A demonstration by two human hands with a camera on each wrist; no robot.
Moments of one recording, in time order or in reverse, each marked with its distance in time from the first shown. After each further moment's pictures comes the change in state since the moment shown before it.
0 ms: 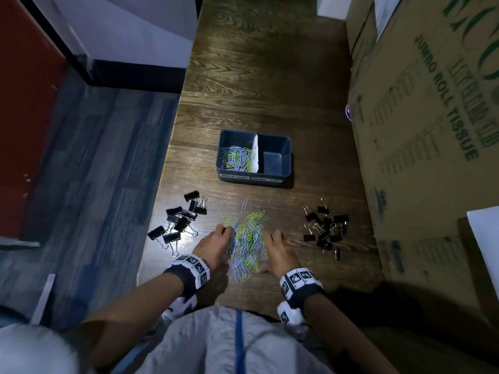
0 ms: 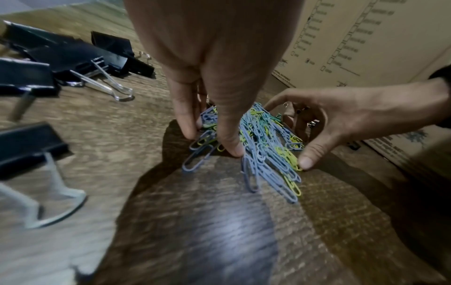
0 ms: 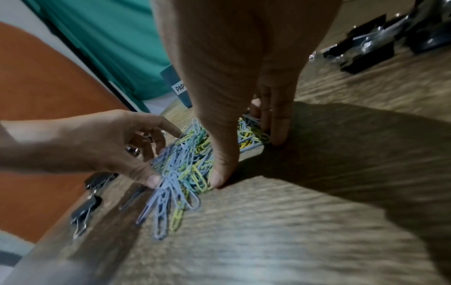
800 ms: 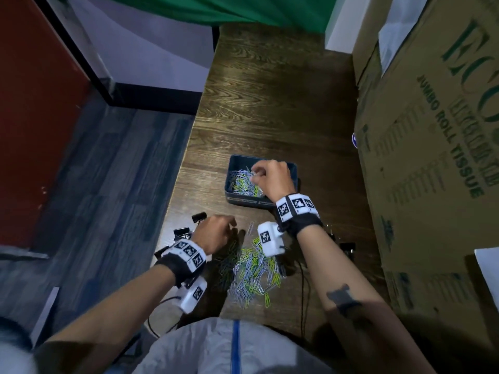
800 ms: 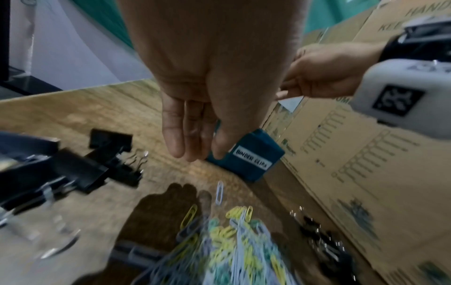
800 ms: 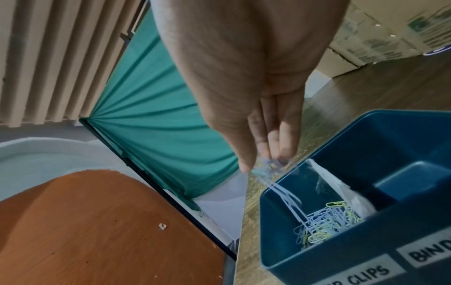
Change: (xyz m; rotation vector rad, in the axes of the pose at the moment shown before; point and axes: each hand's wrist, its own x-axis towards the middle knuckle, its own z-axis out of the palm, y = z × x) left_hand 0.027 -0.005 -0.101 -0.127 0.215 0.033; right_hand 0.089 -0.113 -0.210 0.274 0.457 -0.175
